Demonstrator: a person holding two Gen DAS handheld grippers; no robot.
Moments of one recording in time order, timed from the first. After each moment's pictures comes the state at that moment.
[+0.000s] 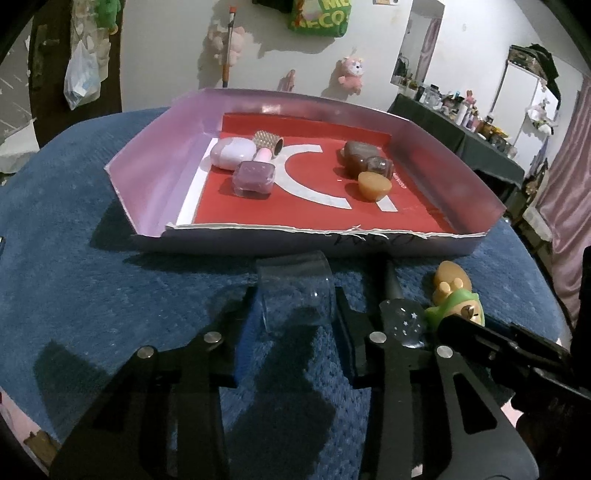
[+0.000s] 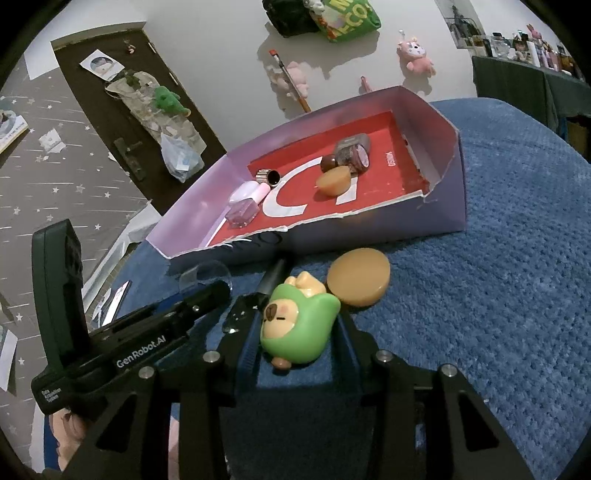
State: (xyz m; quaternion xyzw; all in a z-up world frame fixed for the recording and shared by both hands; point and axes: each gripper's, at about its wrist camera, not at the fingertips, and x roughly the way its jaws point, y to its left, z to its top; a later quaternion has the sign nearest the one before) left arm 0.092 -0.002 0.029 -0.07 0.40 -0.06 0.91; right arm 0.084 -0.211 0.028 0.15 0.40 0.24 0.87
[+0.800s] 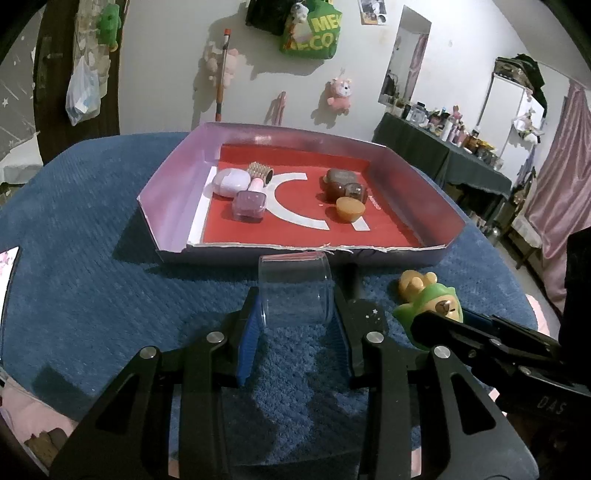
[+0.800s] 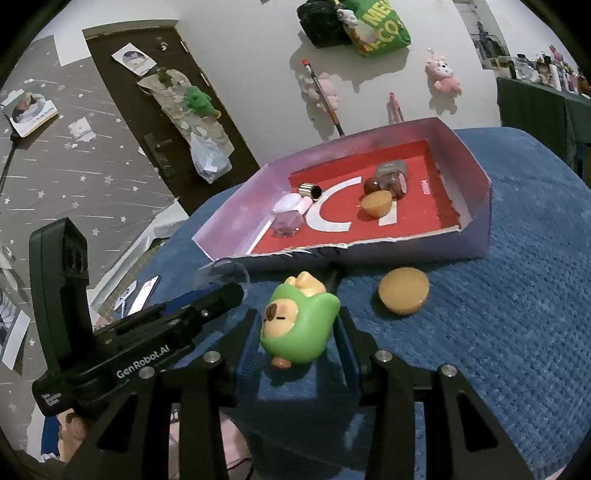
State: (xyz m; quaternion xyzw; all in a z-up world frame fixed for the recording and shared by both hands) left arm 0.060 0.001 0.062 -0.07 0.36 -0.08 0.93; right arm 0.063 -0.196 0.061 0.14 0.37 0.28 0.87
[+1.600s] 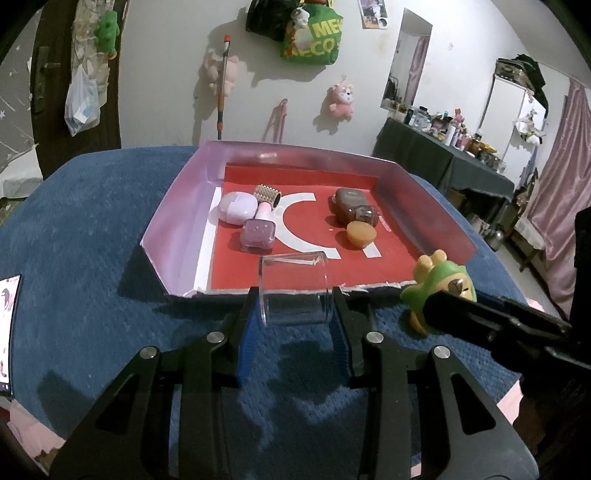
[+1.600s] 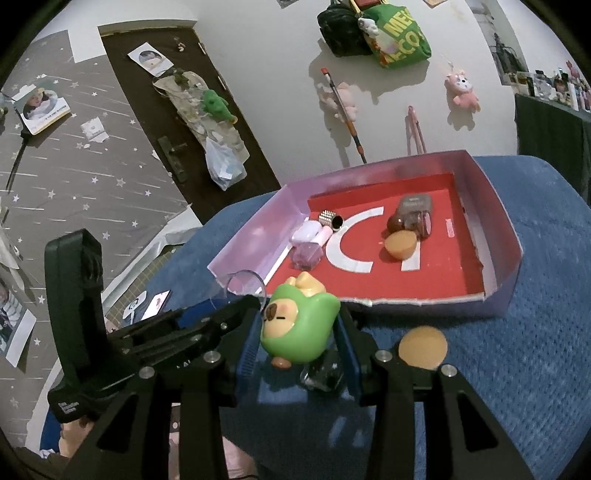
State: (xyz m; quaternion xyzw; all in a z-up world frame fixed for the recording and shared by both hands) left arm 0.089 0.011 0.076 -0.07 0.35 -0.07 0.93; right arm 0.095 -0.185 0.088 0.12 0.35 0.31 0.88
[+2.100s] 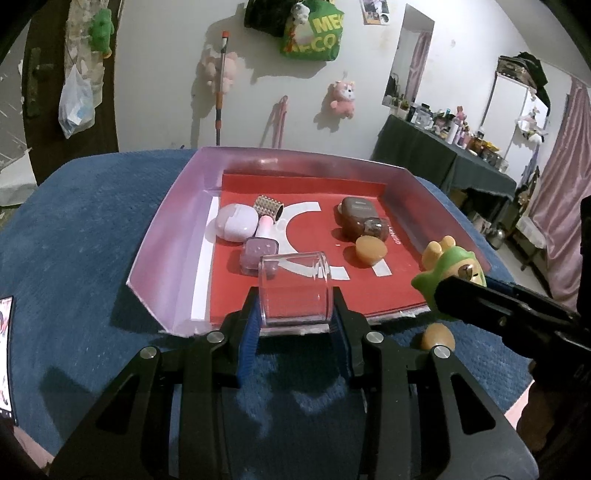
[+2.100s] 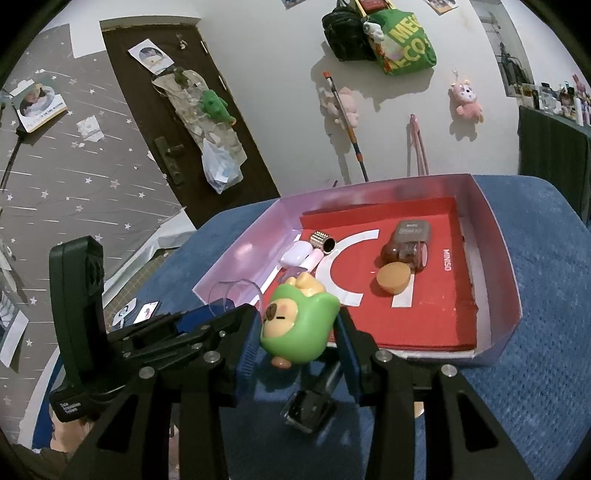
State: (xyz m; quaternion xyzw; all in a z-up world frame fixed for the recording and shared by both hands) left arm 0.123 0.013 0.076 -0.06 0.36 -0.07 0.93; right arm 0.128 -0.184 0.098 0.10 0.35 0.30 0.88
